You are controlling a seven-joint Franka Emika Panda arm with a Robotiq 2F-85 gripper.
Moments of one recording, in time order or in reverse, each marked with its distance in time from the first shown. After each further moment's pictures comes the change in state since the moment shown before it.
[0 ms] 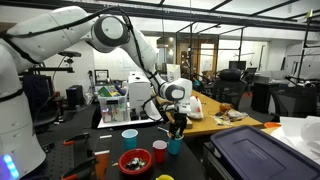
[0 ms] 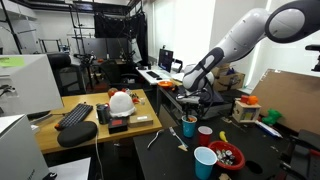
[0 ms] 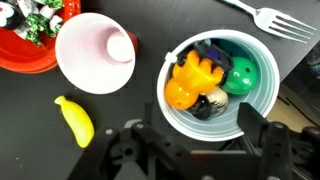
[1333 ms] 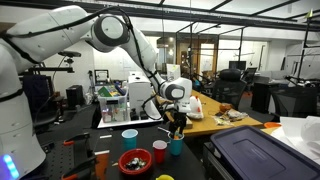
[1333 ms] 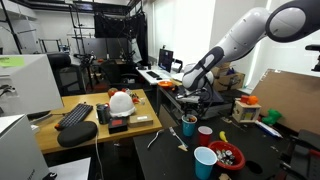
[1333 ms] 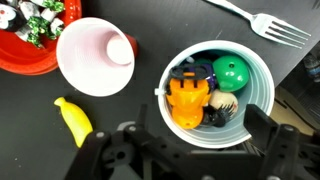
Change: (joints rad) arm -0.002 -0.006 0.008 0.000 0.000 -0.007 -0.008
